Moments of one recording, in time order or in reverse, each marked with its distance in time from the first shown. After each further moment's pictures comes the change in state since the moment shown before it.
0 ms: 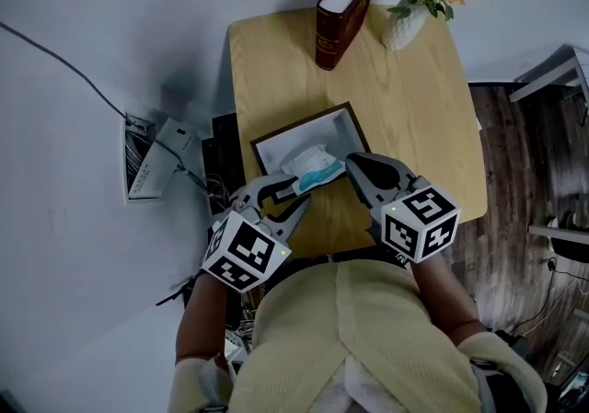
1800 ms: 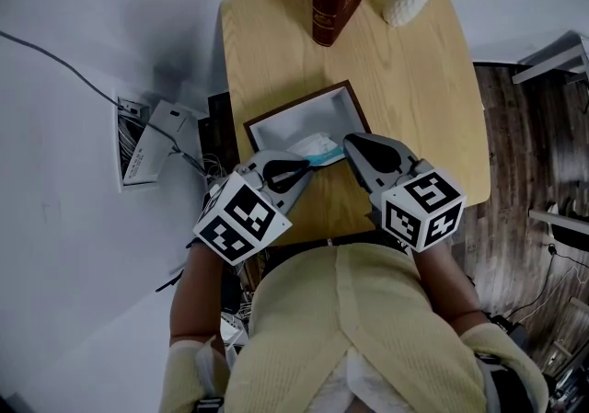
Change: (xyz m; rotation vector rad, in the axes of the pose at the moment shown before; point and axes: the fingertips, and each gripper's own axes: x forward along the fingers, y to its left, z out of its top) left arm 0.018 -0.002 0.008 -0.022 0.064 -0.155; right arm 0.004 -0.002 0.000 0.000 0.012 0.009
